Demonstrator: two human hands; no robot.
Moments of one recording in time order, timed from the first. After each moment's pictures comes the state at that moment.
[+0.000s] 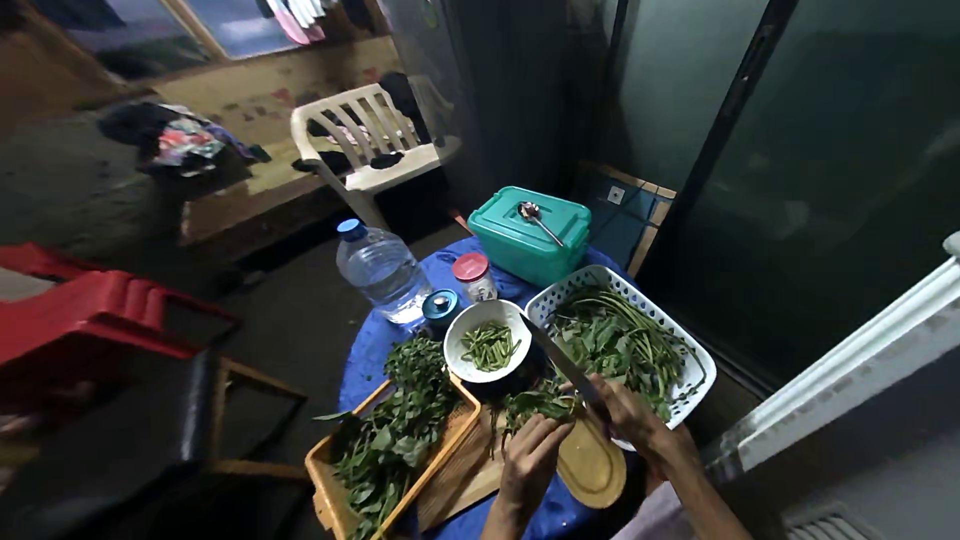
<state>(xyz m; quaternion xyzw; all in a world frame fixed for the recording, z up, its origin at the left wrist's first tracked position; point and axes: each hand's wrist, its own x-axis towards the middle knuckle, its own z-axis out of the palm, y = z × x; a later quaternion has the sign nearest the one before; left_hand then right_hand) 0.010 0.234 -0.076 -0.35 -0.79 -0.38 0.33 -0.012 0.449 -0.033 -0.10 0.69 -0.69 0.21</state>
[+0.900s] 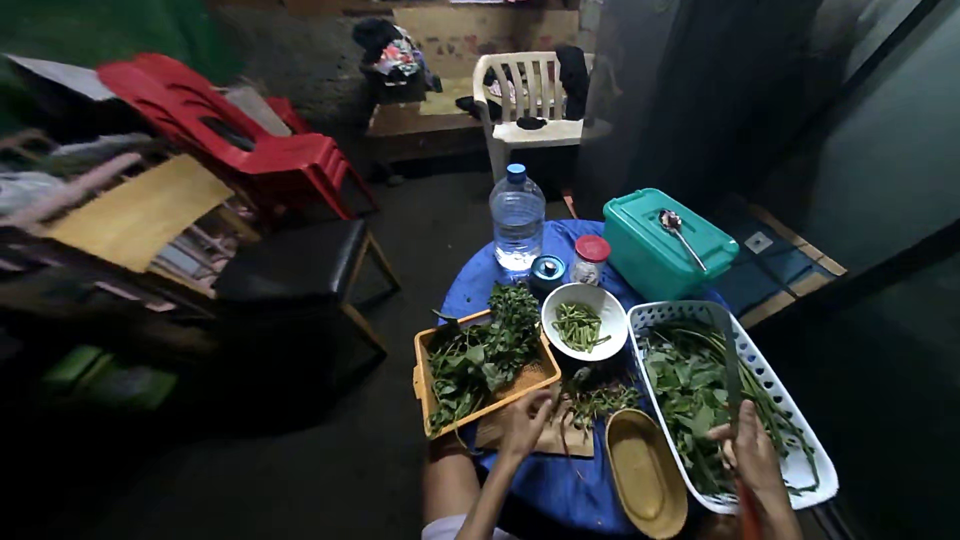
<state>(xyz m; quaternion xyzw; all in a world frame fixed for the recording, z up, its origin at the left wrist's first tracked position) 0.032 0.107 -0.138 0.13 -0.83 -0.54 0.04 -0.024 0.450 -0.069 0.16 0.82 -0.55 0.03</state>
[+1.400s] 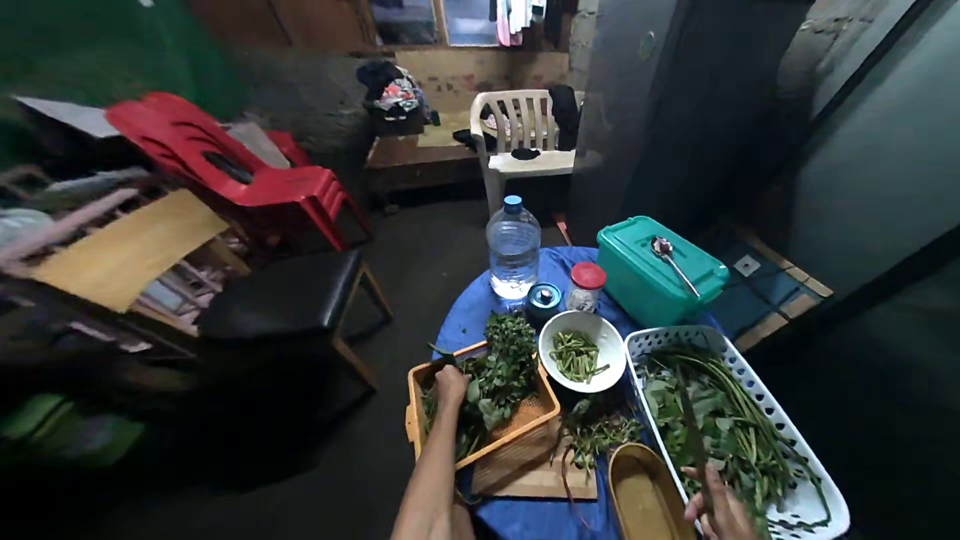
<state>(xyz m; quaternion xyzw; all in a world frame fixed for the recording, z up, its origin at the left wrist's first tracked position) -0.071 -0.056 -0.119 0.42 -0.85 -0.31 -0.07 0.018 0.434 -0.086 0.11 0.77 -0.60 0.17</state>
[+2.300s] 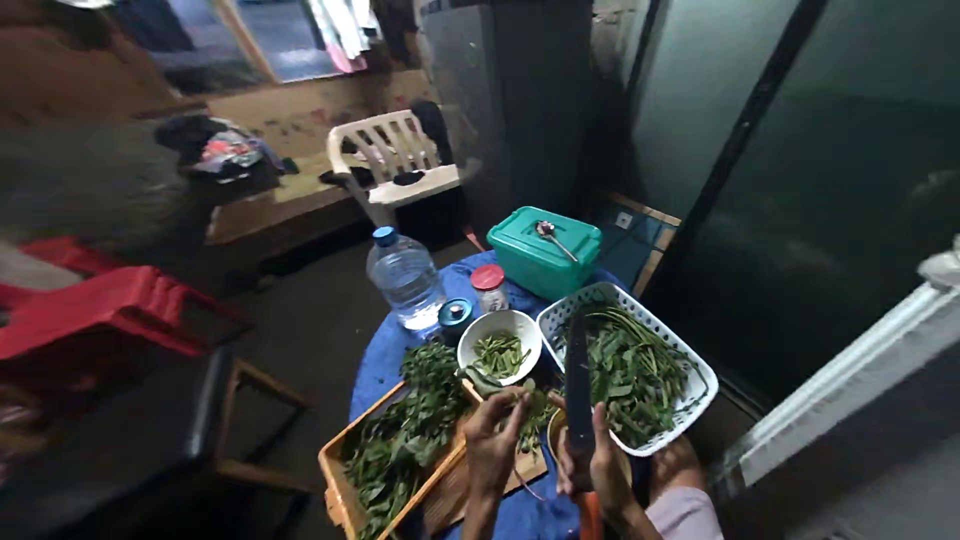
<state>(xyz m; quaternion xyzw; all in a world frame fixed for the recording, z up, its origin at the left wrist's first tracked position) 0.012 0.196 -0.021 -0.11 -0.72 -0.65 0.23 0.057 0.356 -0.023 -0.02 0.46 -0.88 0.11</state>
